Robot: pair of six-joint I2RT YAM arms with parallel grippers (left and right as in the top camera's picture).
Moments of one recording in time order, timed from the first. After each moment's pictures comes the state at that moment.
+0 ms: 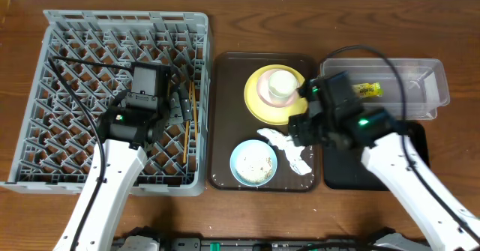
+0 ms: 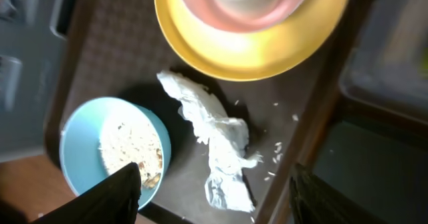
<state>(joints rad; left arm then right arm) -0.20 1.26 1.10 -0.86 -0.22 -0.33 0.47 1.37 1.05 -0.79 -0.13 0.23</state>
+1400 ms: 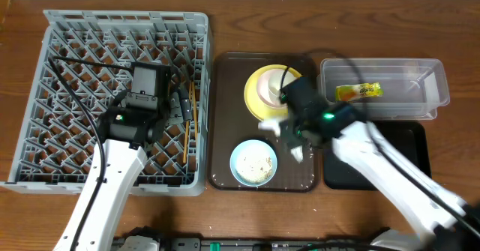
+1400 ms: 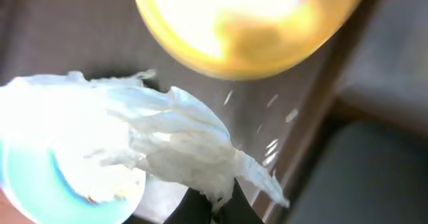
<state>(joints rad) -0.20 1.26 1.10 -0.86 -0.22 -0.33 0.58 1.48 1.14 -0.86 0.05 0.25</state>
